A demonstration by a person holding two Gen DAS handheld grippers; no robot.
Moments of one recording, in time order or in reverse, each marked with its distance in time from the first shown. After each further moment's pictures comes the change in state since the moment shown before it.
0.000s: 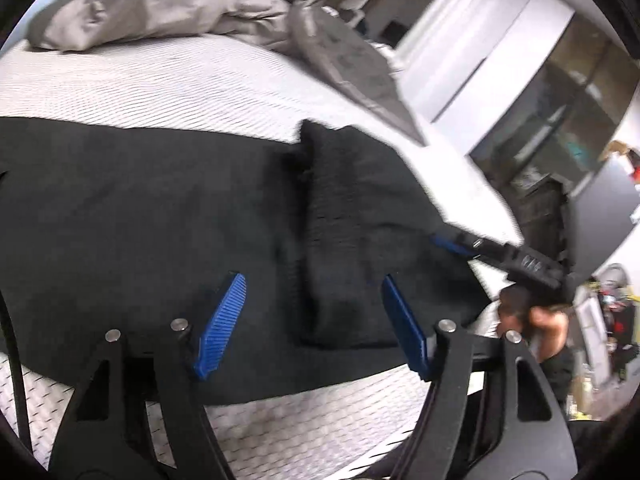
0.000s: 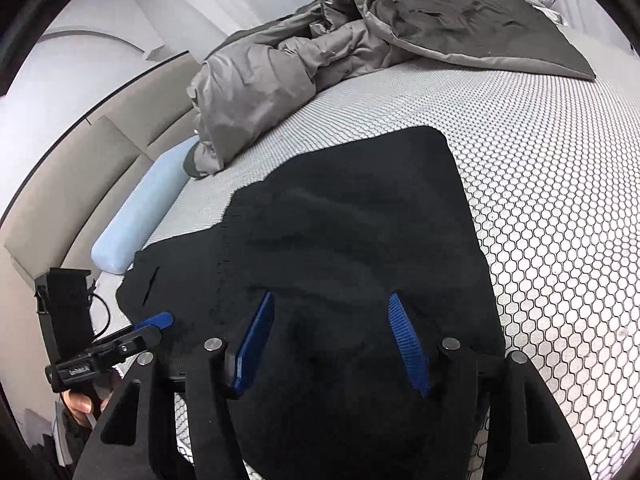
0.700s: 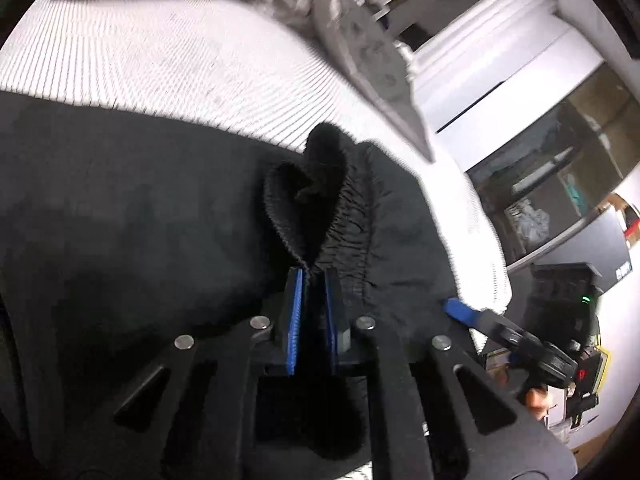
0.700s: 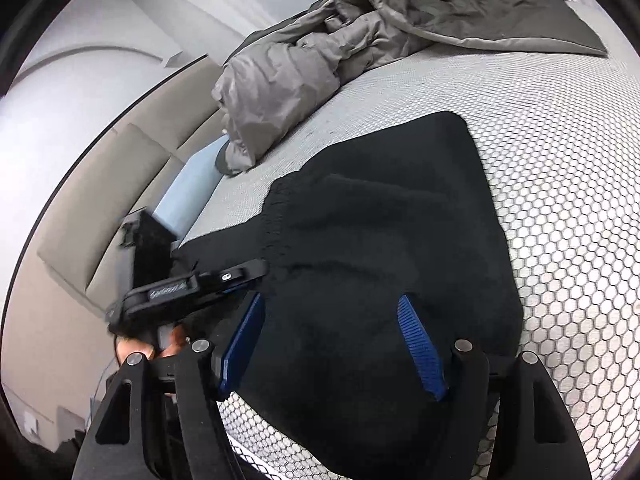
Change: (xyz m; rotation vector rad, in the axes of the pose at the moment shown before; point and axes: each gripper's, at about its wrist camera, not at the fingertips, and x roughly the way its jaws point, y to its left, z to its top) left arm 0.063 -0.001 0.038 -0.169 0.029 -0.054; right arm -0.018 0.000 -0.004 0.058 0.030 0.127
